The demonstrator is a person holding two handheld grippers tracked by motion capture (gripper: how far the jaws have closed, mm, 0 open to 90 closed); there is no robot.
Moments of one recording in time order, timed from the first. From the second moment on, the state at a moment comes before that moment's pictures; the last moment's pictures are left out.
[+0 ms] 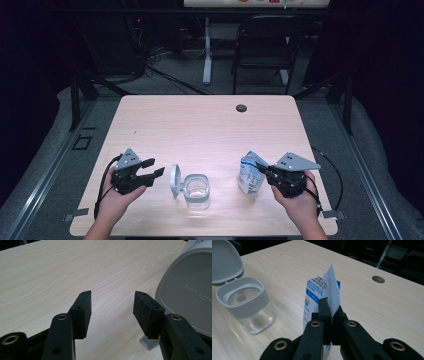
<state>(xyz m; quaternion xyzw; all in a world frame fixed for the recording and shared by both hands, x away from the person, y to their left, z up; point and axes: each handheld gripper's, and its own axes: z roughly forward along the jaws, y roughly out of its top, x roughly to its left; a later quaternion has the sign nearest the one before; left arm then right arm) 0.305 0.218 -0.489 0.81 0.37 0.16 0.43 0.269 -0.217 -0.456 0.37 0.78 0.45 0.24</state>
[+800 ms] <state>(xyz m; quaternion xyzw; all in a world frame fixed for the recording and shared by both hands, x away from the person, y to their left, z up) 0.306 0.221 -0.489 0.81 0.37 0.17 0.44 0.266 -0.217 -0.468 0.37 0.76 0.48 0.22</state>
